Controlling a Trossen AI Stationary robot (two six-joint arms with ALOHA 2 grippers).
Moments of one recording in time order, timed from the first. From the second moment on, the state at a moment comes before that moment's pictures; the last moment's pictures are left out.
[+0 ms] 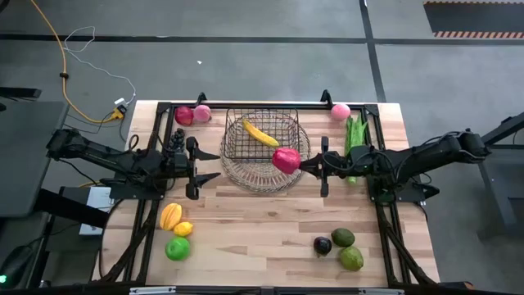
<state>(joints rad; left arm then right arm) -0.12 0.68 0.34 0.37 -0.36 0.07 0.13 0.98 0.56 0.32 0.18 -0.06</state>
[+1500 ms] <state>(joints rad) -0.12 0.72 0.34 0.44 -0.43 0.09 -0.33 1.75 1.50 -0.89 0.25 0.15</state>
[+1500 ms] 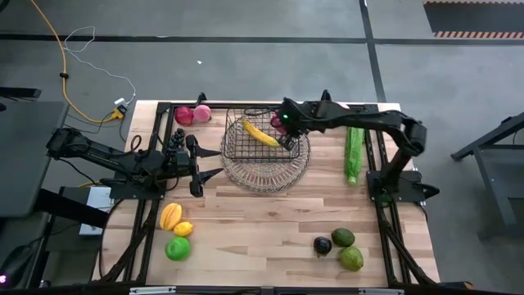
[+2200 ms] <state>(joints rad) -0.12 0.72 0.34 0.44 -0.43 0.09 -0.35 2.02 1.86 -1.29 0.17 0.10</state>
